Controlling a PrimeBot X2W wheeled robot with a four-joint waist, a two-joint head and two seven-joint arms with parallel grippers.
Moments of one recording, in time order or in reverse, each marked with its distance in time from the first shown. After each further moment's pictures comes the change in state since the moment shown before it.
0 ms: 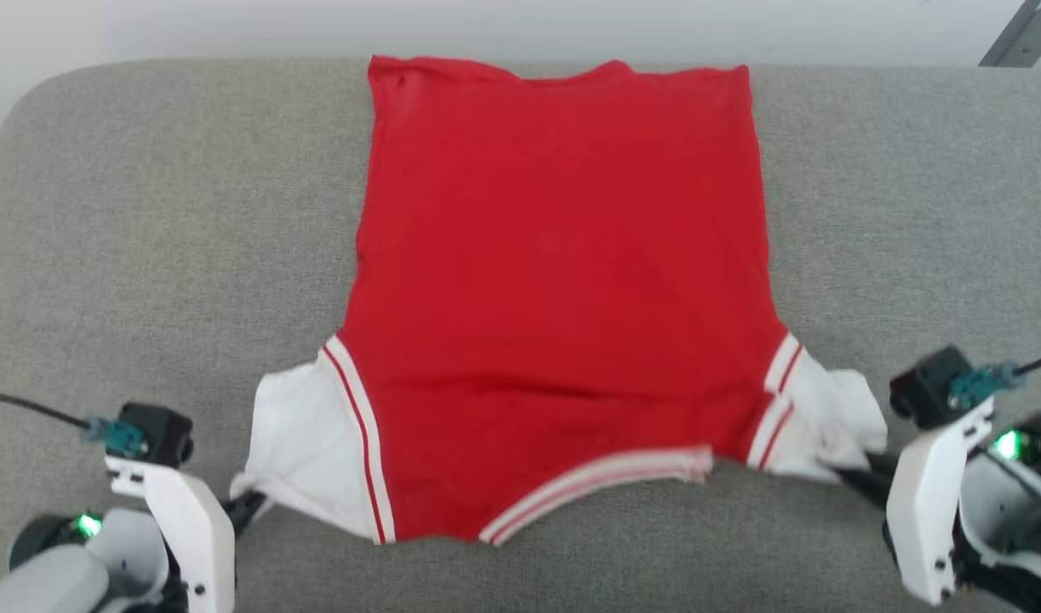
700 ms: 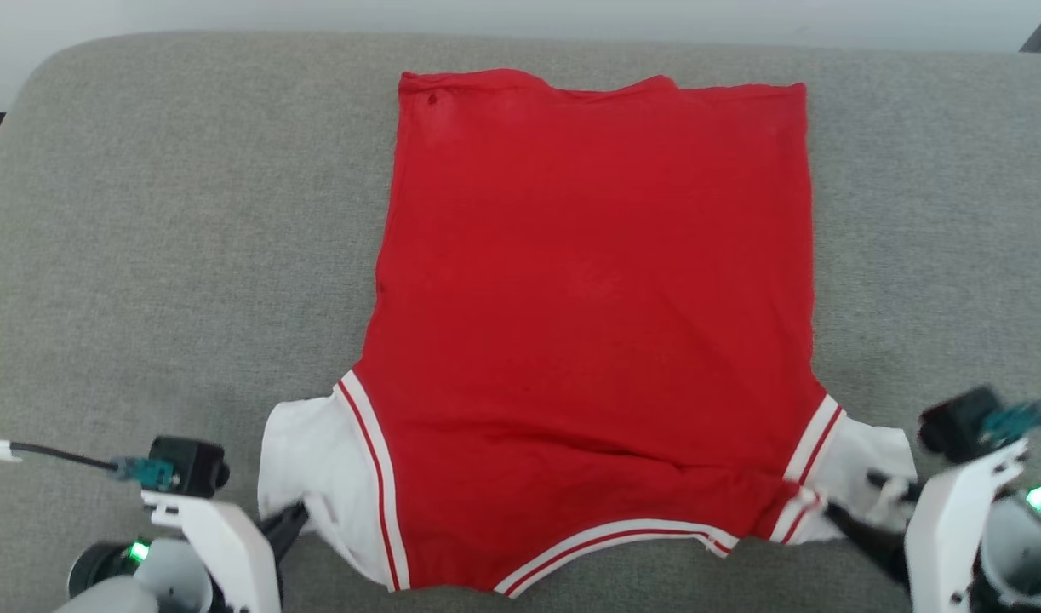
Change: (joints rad) left arm 0.099 -0.089 0.005 0.003 -0.043 0.006 -0.120; right arm 0.247 0.157 -0.265 -0.126 -0.068 0.000 0.199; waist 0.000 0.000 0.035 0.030
